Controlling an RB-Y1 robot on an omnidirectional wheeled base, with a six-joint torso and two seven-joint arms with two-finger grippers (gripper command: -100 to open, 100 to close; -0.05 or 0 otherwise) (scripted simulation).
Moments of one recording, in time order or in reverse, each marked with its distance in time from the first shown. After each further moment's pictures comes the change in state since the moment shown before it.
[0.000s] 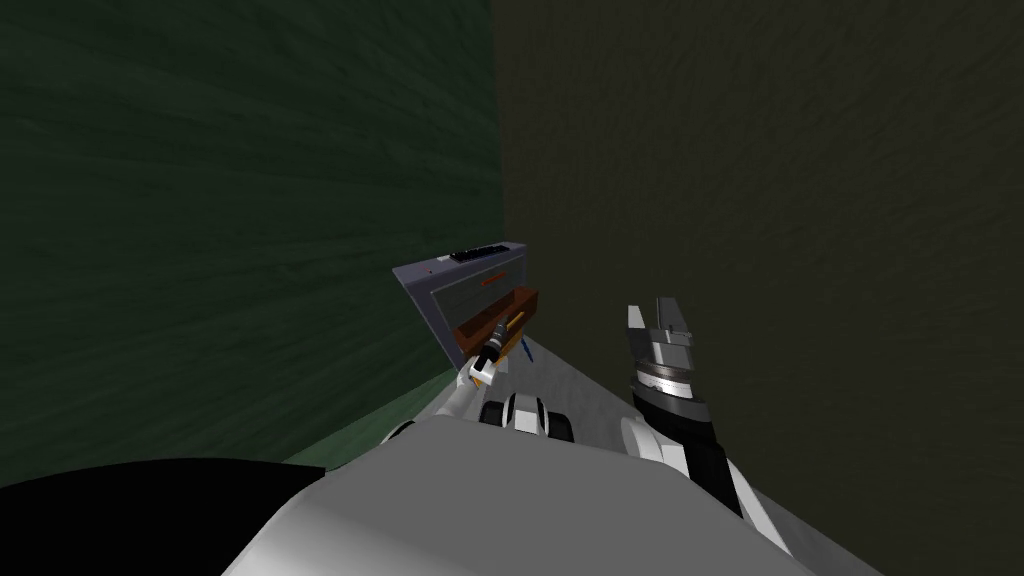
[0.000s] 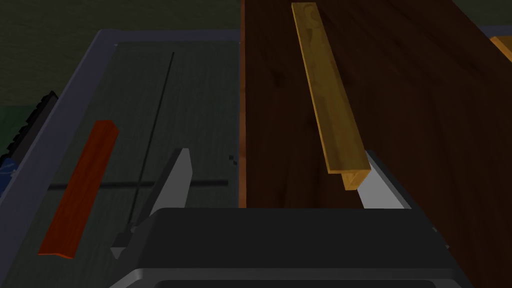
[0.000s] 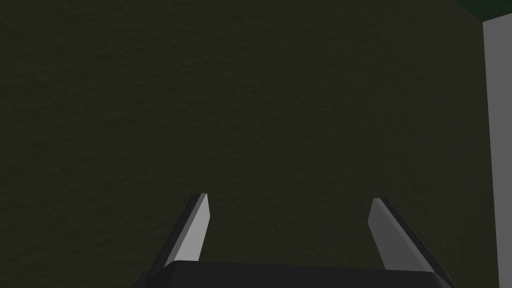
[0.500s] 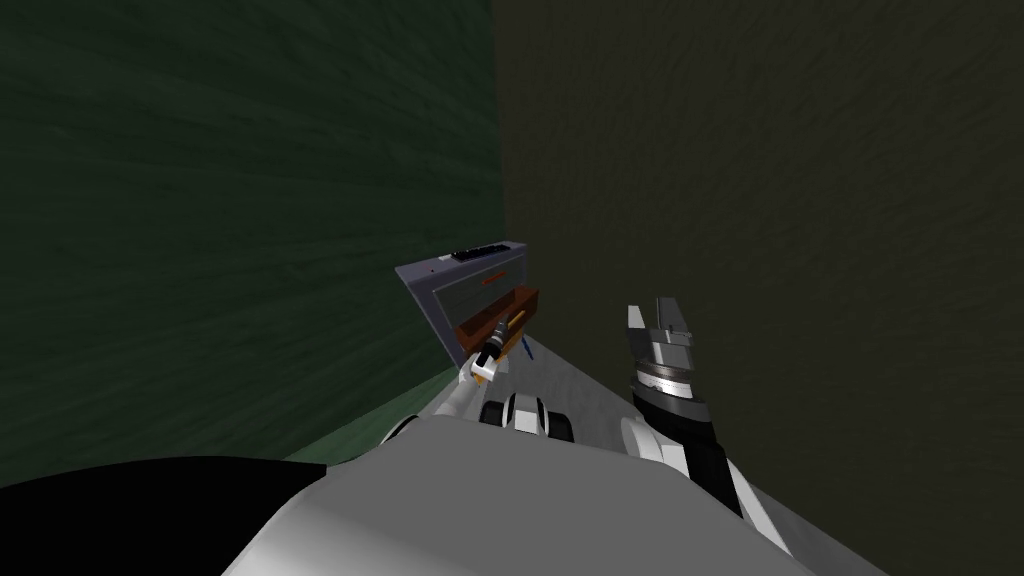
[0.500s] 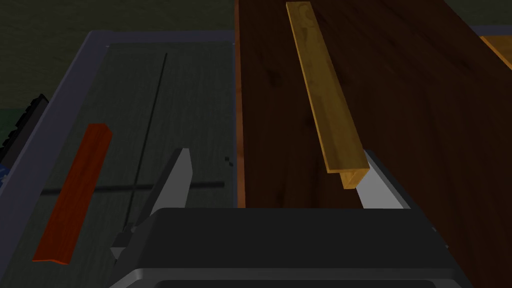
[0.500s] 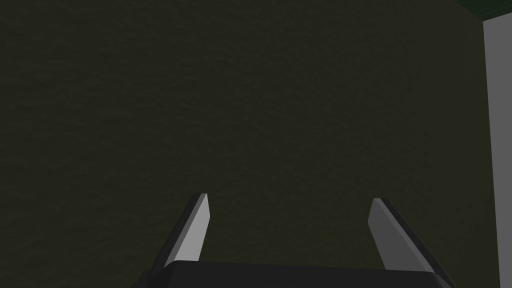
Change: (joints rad) left arm -0.035 -0.006 0.007 0.013 0.003 0.048 0.001; right arm 0.000 0.000 0.000 0.000 0.000 0.000 0.000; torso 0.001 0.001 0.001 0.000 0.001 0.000
